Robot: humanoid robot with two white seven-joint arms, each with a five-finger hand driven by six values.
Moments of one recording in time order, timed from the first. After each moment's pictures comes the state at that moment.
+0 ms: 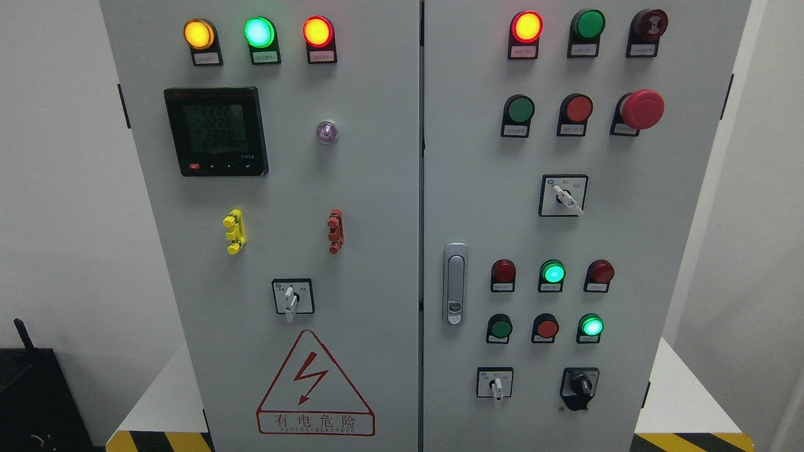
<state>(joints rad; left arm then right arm) 0.50 0.08 0.10 -1.05 0.08 -0.51 -0.13 0.09 0.12 0.08 -0.13 0.00 0.02 -0.08</state>
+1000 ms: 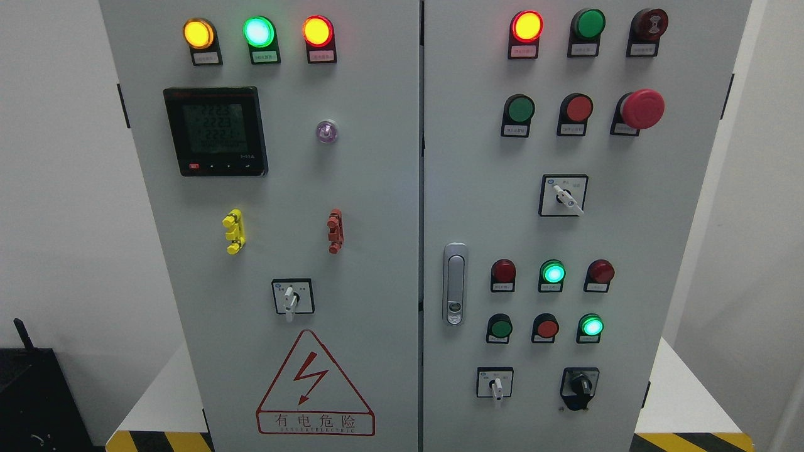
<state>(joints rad) 0.41 0.10 0.11 -1.48 0.08 -0.49 -0.13 0.09 0.12 0.08 -0.13 0.00 0.02 -0.08</state>
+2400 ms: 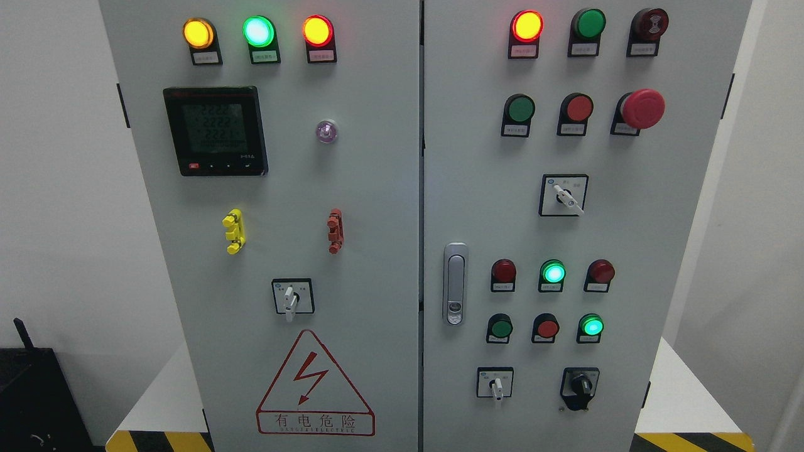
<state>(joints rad) 0.15 0.04 0.01 -1.92 0.07 0.02 0.00 0.09 0.12 0.08 -0.13 0.00 0.02 -0.08</state>
